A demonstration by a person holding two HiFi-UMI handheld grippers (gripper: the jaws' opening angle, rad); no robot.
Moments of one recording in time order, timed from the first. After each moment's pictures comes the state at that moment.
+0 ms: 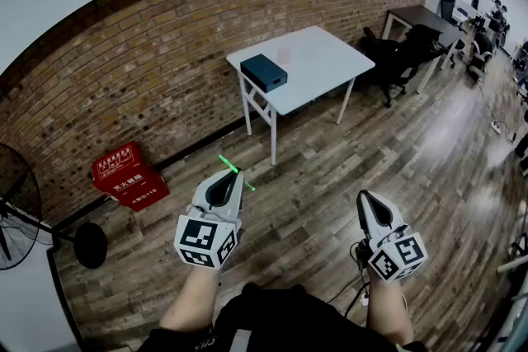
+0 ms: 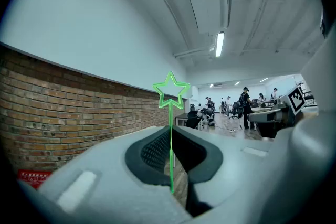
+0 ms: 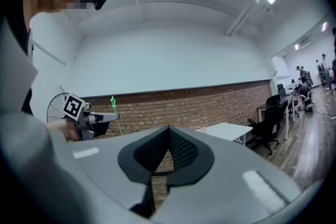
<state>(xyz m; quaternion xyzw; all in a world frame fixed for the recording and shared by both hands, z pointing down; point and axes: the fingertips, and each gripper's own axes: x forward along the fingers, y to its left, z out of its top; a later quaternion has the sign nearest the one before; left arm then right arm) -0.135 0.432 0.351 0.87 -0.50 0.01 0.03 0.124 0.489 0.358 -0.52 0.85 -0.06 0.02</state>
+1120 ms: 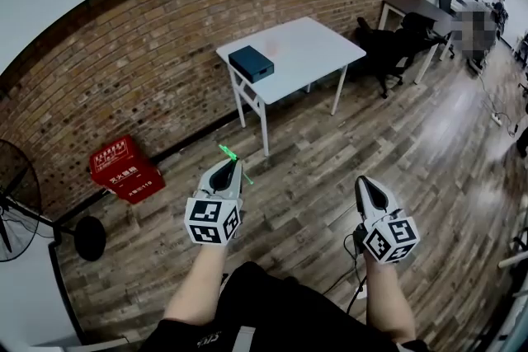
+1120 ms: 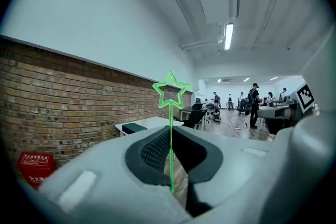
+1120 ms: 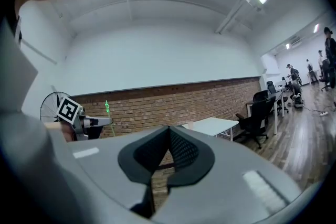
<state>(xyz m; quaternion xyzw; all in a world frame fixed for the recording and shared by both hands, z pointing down) -0.077 0.420 0.405 0.84 -0.53 0.03 0.07 0.208 0.483 0.396 -0.55 0.83 -0.08 0.01</state>
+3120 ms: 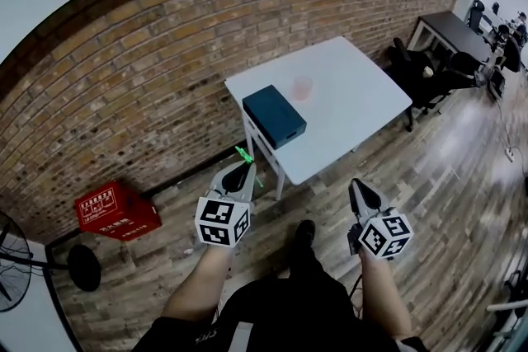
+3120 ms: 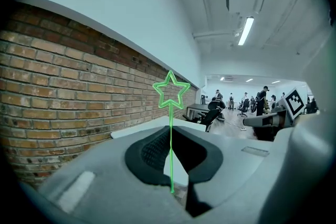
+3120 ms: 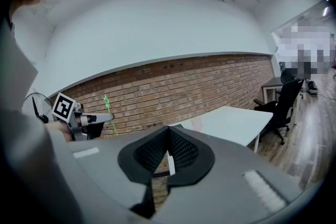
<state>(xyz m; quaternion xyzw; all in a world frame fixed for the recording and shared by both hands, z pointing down) -0.142 -0.015 0.454 0.85 -0.52 0.05 0.11 0.108 0.020 0.465 -0.52 0.84 -0.15 -0.03</state>
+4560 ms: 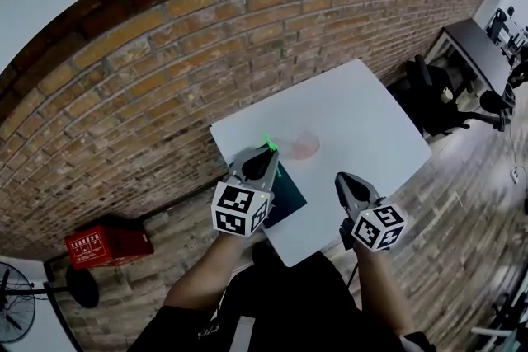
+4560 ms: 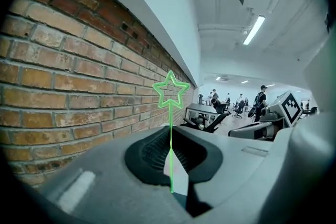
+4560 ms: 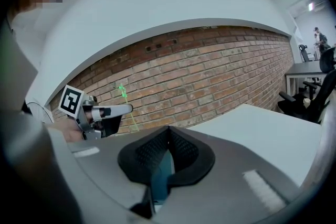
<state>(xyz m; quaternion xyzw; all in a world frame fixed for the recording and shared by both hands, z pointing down) -0.087 -0.362 0.461 0.87 -0.47 0.05 0.13 0.073 -0.323 0.489 -0.45 0.87 -0.20 -0.07</state>
